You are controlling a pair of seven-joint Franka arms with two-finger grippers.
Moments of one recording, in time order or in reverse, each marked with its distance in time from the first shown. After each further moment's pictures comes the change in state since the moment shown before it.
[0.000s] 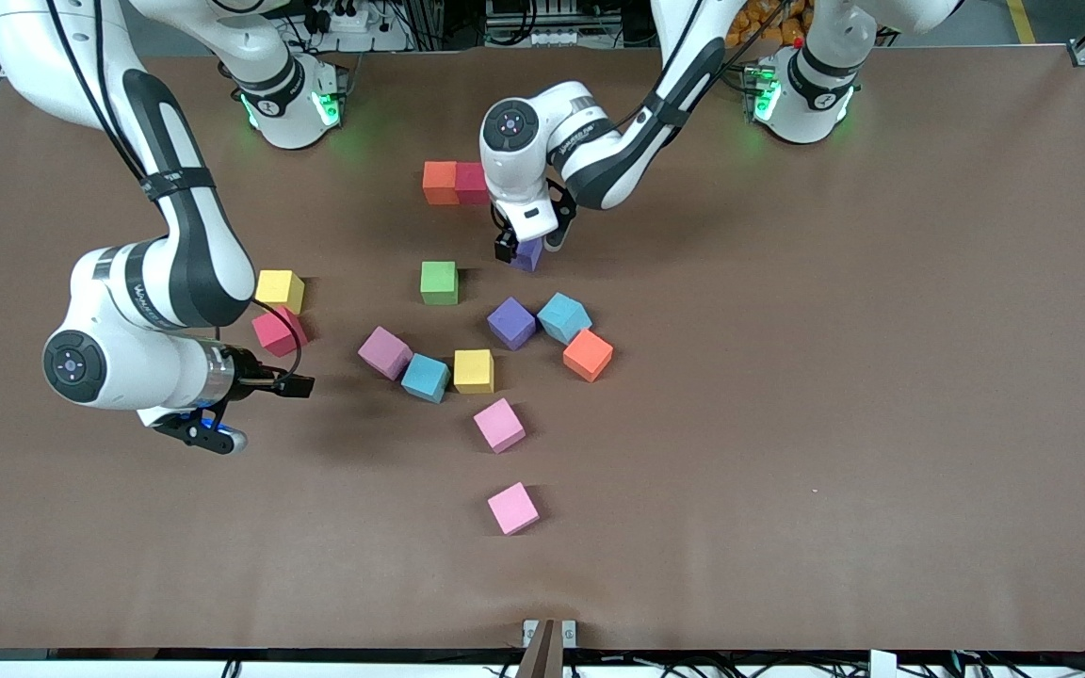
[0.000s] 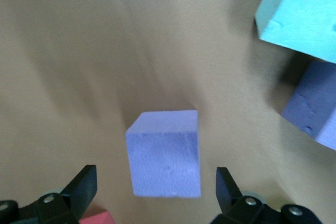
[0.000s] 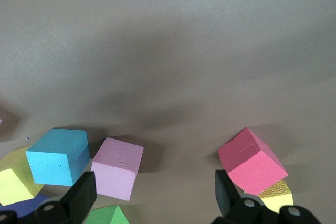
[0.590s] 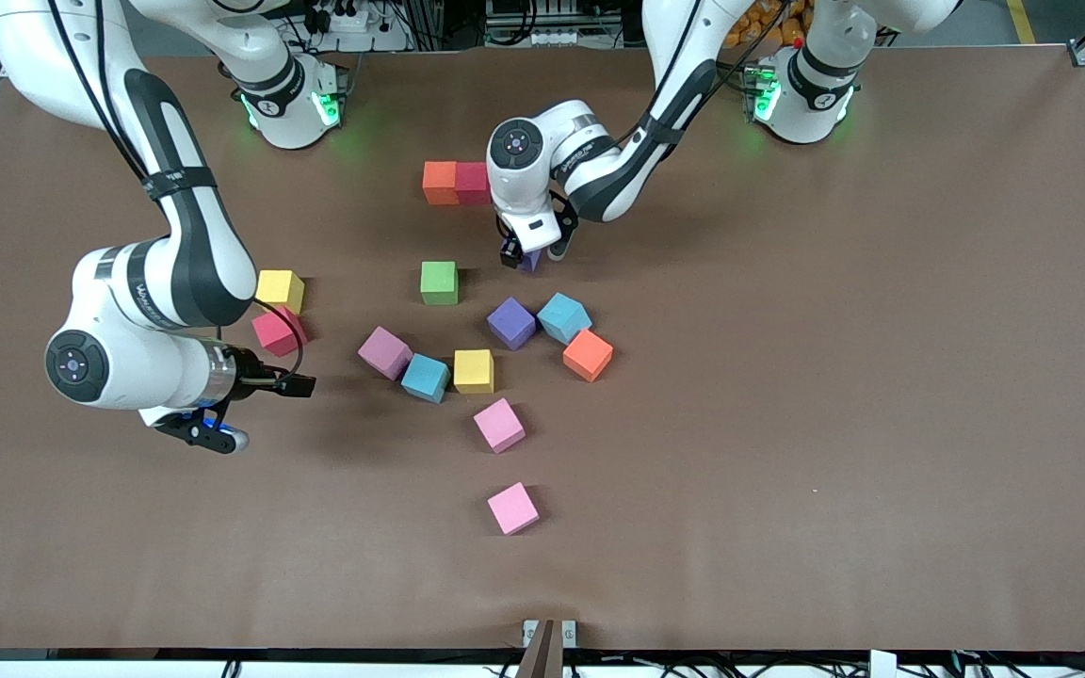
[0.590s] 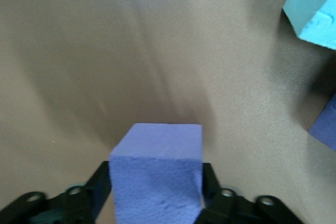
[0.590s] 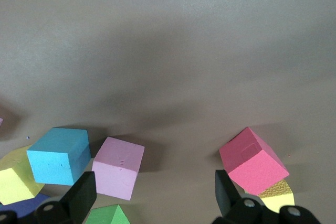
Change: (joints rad) left arm 0.000 0.048 0.000 -0.015 0.000 0.064 -0.023; right arm 0.003 0.000 0.000 0.000 0.000 0.000 0.002
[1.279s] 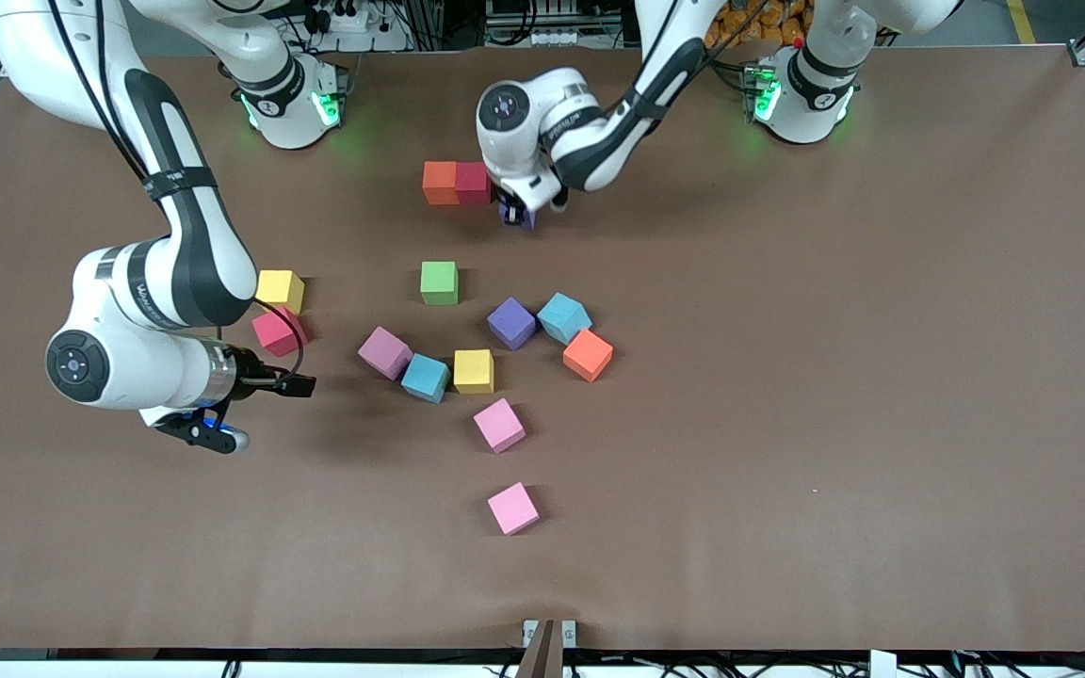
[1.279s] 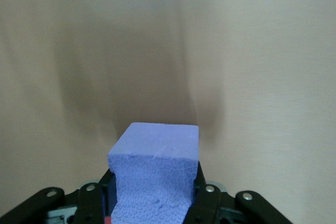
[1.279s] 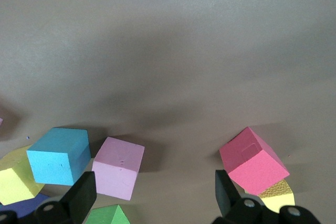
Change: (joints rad) left arm -0.025 -0.048 -0.115 -0.093 0.000 0.004 -0.447; right arm 0.000 0.000 0.000 0.000 0.000 0.000 0.001
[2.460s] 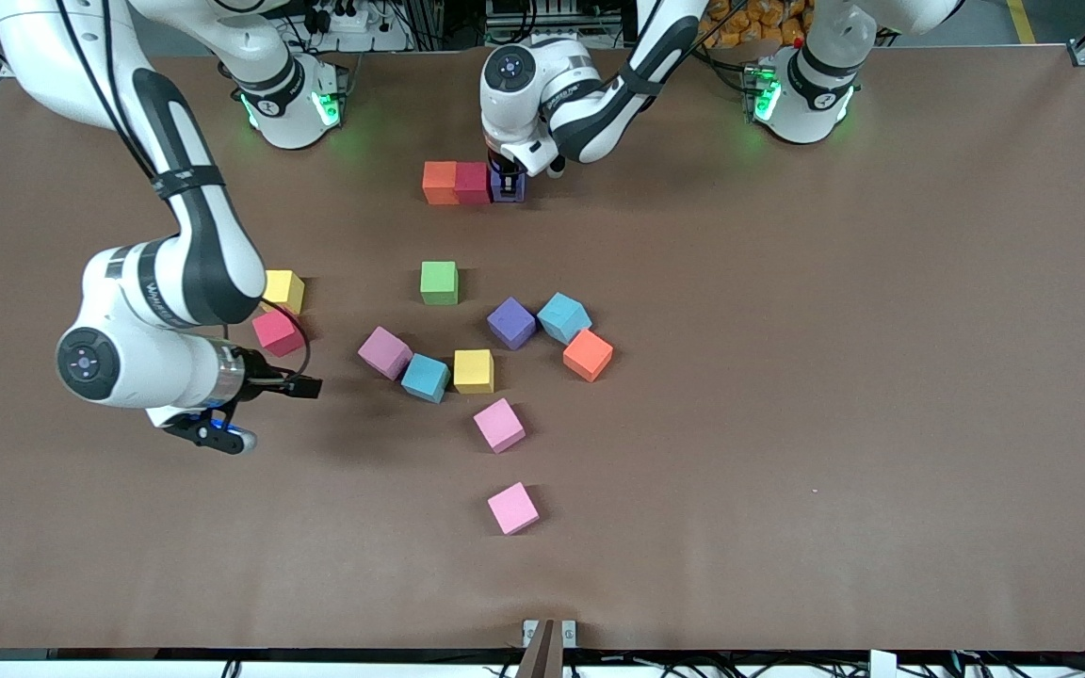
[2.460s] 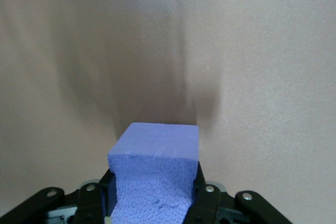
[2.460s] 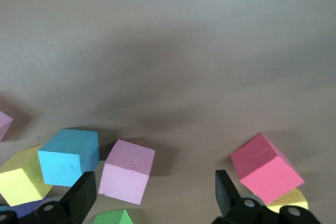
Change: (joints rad) left arm -0.009 -0.038 -0.052 -0.093 -0.003 0.139 -0.070; right arm 0.043 0.007 0.002 -0.001 0.000 0.045 0.000
